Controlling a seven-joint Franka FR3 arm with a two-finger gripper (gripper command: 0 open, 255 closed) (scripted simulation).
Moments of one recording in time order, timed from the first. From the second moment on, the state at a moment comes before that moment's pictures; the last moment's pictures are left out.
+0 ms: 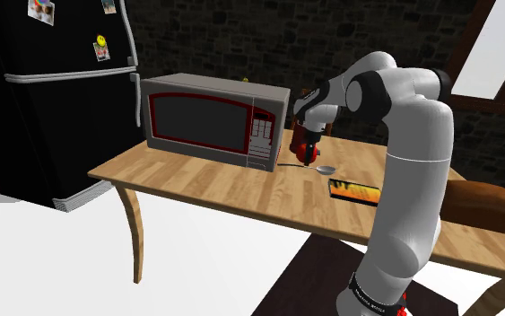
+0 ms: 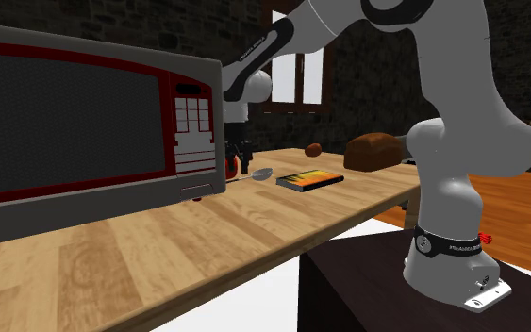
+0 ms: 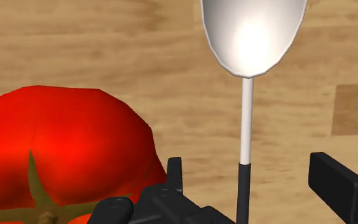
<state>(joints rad) -0.17 0.26 -0.65 -1.95 0.22 2.08 -1.36</state>
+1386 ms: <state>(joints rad) -0.08 0.24 -0.63 -2.05 0.18 2.32 -1.23</state>
